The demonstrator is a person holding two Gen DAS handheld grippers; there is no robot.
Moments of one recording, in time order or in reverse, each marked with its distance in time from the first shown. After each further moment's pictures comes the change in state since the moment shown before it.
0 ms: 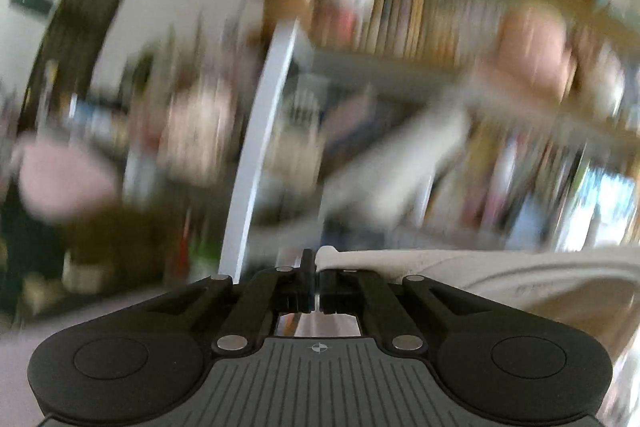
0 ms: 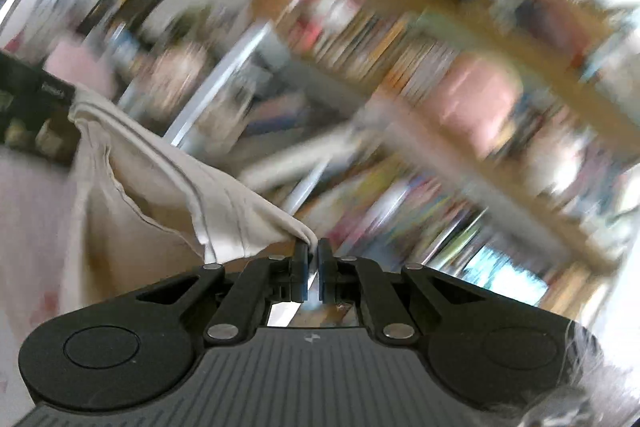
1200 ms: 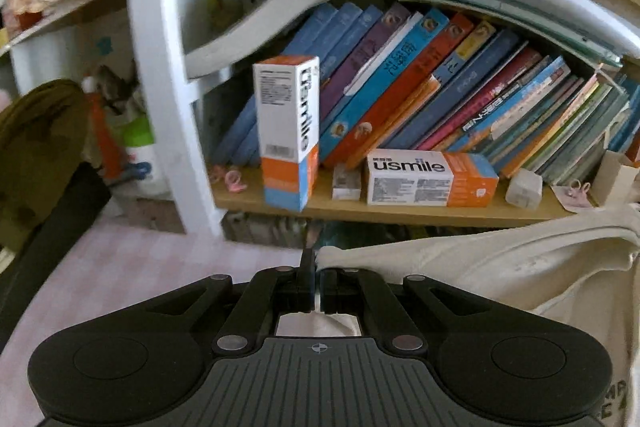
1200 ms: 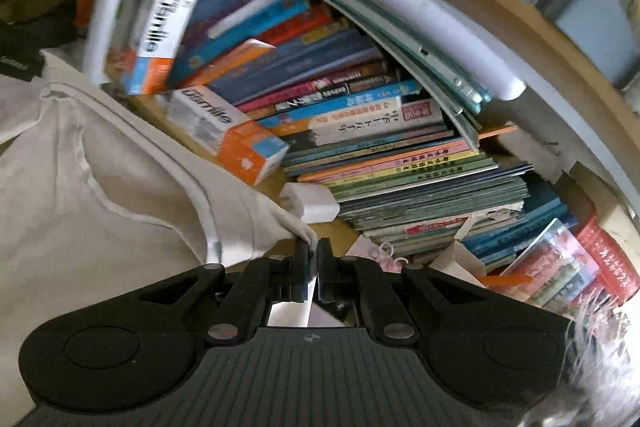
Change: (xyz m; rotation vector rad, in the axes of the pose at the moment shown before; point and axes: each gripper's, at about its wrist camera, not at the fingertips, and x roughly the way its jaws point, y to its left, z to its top) left arm 0.319 0.047 -0.227 0.276 0.753 -0.049; right arm 0.287 0.123 -0.171 0.142 0.639 0.156
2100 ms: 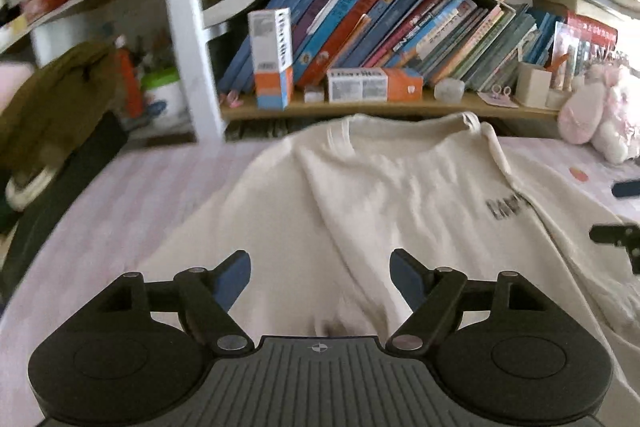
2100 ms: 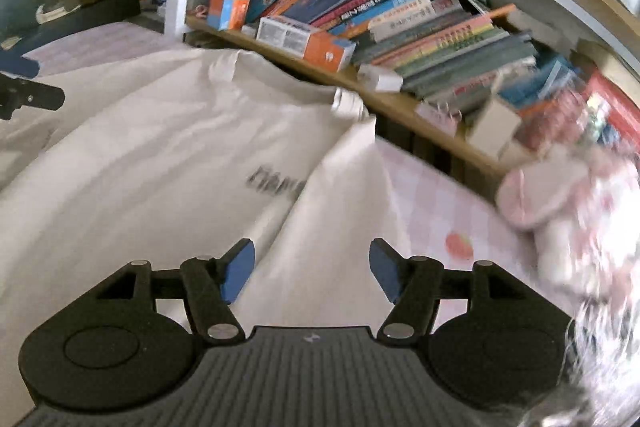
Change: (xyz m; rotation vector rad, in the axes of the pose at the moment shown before) left arm -0.161 0.008 -0.138 0.051 0.033 -0.069; right arm -0.133 0.059 -0.113 0.154 0.124 0.154
